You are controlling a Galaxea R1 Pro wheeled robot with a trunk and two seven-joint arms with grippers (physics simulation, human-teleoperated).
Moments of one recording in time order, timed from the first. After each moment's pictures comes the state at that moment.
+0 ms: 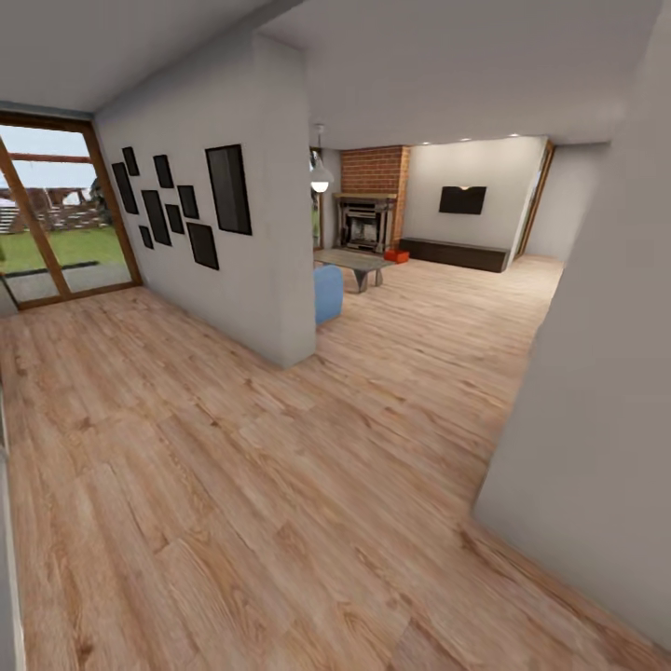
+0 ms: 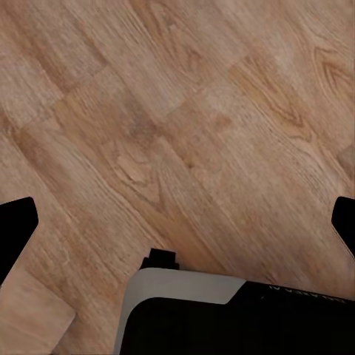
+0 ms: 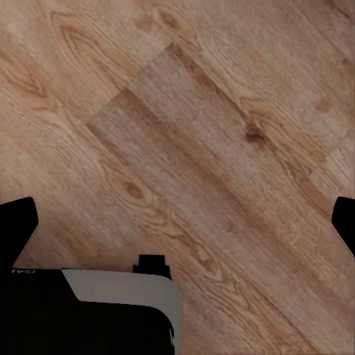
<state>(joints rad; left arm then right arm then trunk) -0.12 -0.01 0.07 -0.38 0.10 -0.13 0.05 -0.24 -0.02 0.08 -0.16 0.01 -0.20 -0.09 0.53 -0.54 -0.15</state>
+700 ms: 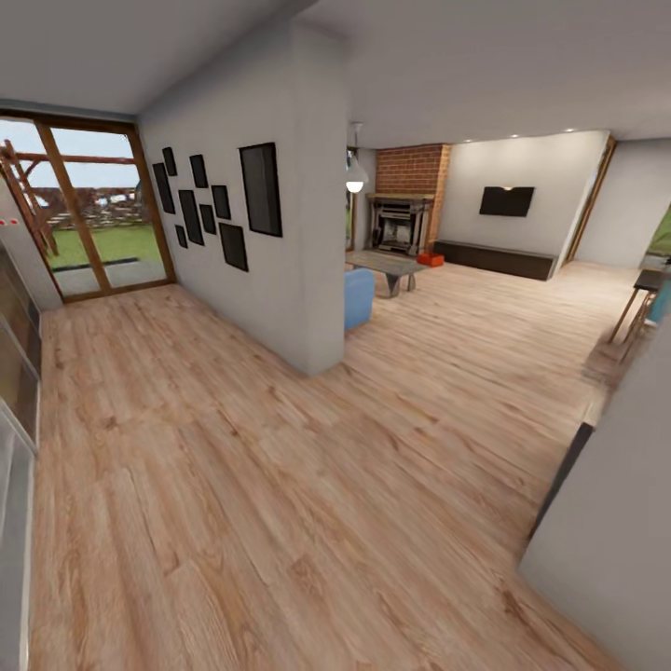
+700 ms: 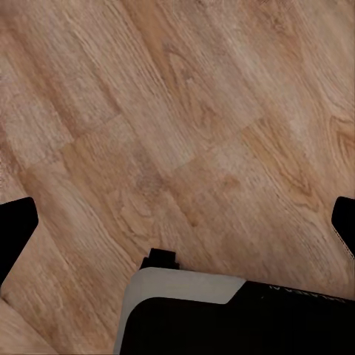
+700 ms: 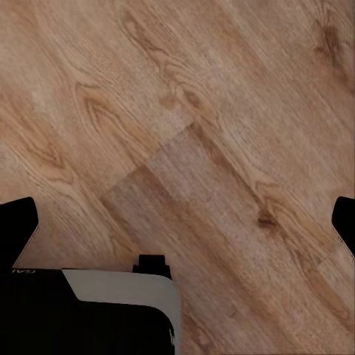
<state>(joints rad) -0.12 -0.01 0.07 -0.38 0.10 -0.13 0.05 -0.24 -0.02 0.08 -0.16 0.01 -0.20 -0.09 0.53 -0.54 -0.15</state>
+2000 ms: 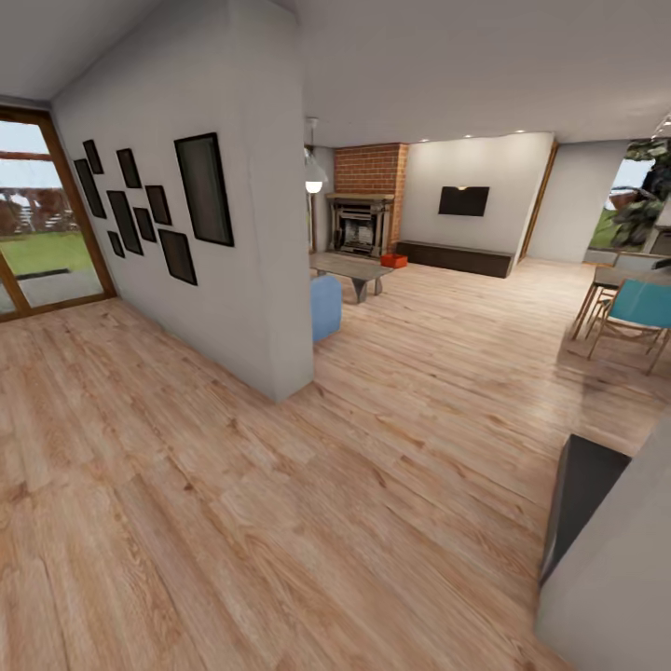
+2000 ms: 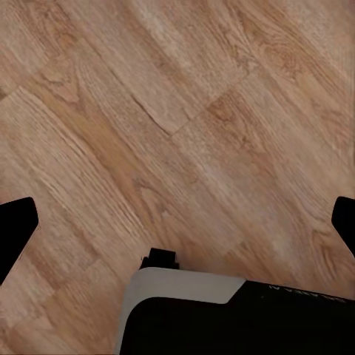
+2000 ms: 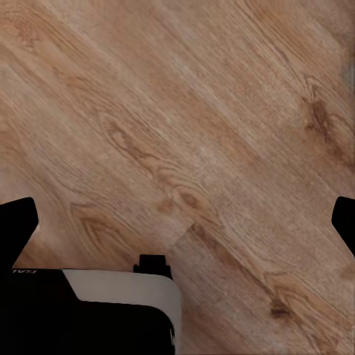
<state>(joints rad) -0.12 -0.01 0.08 -0.38 0.10 -0.13 0.05 -0.24 -0.02 0.08 -0.16 0.01 -0.20 -0.08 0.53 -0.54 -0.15</state>
